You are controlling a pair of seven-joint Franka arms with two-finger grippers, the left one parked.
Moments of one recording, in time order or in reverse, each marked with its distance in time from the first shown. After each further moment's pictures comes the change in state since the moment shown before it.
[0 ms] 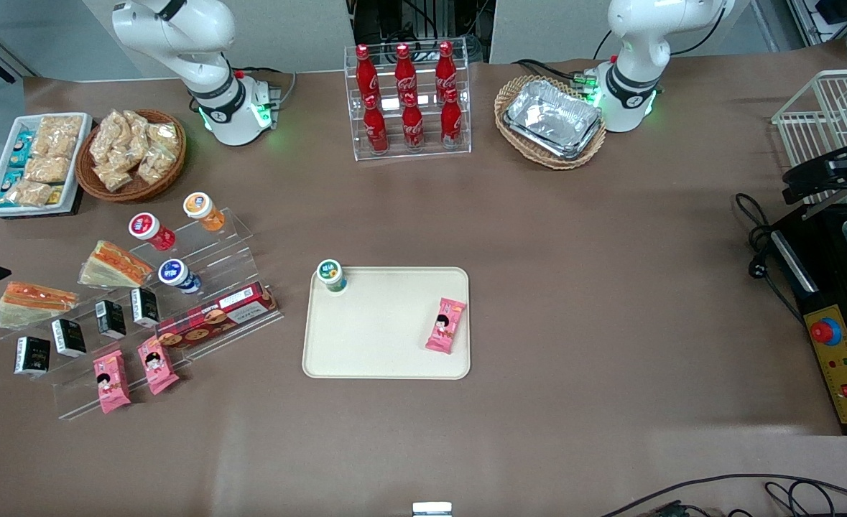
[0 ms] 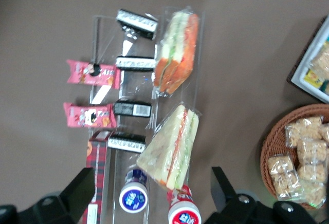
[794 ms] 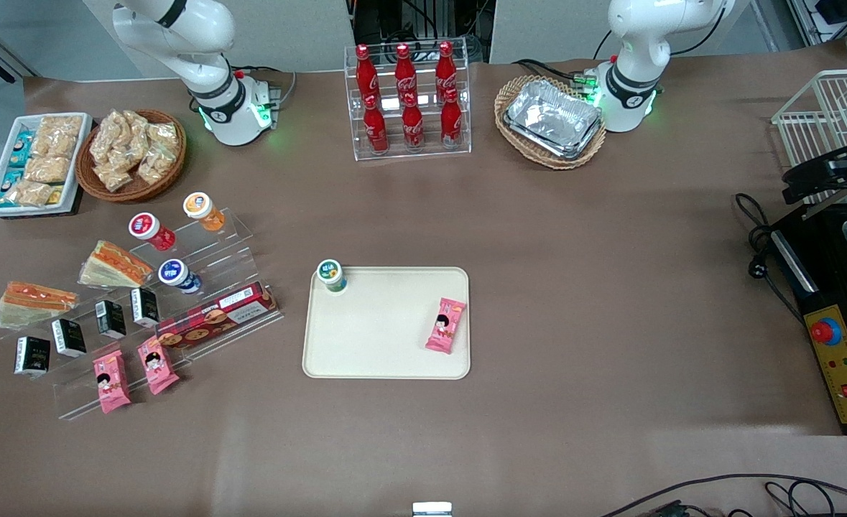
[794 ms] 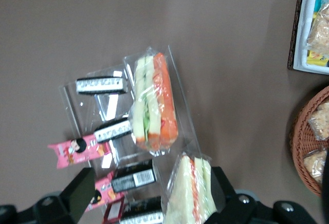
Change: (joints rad) arm -0.053 0.147 -0.067 0.009 0.008 0.156 0.257
